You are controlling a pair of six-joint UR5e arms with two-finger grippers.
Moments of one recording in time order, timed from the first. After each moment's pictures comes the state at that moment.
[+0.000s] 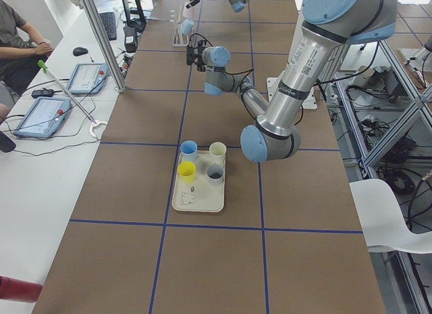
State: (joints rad) left arm -0.63 -2.14 -1.62 -2.72 -1.74 -1.64; right arm 1.04 -1.62 1.60 -0.31 1.52 1.00
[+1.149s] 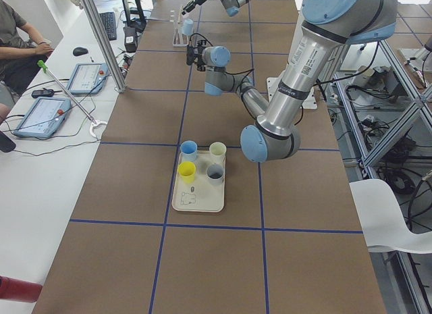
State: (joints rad) left arm -0.63 -2.14 -1.62 -2.72 -1.73 -1.64; right arm 1.04 -1.51 1.47 -0.31 1.56 1.01
